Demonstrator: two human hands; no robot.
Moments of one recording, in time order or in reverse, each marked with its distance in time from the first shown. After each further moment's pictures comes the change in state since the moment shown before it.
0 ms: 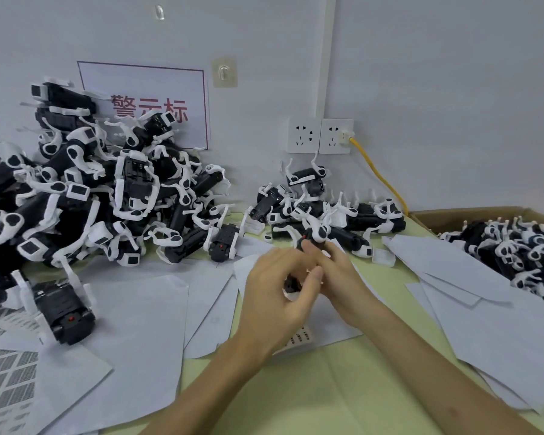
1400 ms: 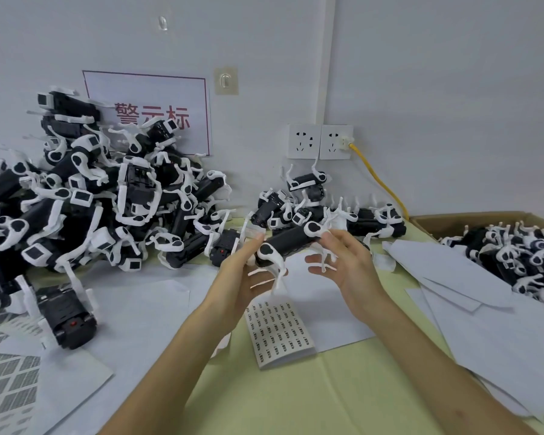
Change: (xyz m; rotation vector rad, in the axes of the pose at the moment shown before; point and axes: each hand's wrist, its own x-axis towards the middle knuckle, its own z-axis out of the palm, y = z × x) left_hand 0.027 -0.046 -0.034 -0.789 -0.121 -0.961; right_hand 0.001 -0.017 -0.014 0.200 0.068 -0.178
